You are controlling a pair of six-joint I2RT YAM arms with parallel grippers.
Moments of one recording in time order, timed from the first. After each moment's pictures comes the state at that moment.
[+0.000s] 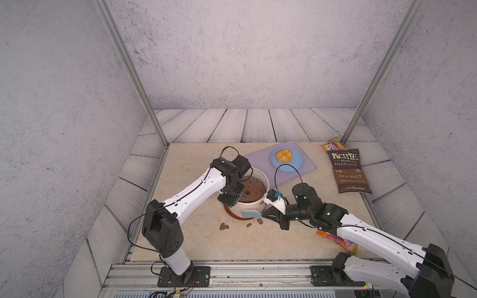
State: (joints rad) left arm -0.68 1.66 1.53 -1.34 0.03 -1.63; right arm 0.80 1.08 0.76 -0.30 -0.53 -0.16
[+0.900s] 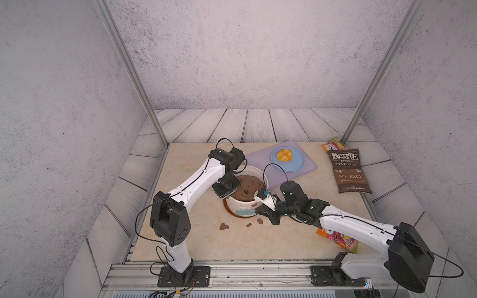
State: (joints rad) left arm -0.59 1.77 1.66 -1.42 0.00 -1.16; right arm 0.80 1.30 0.77 -0.14 -0.48 -0.23
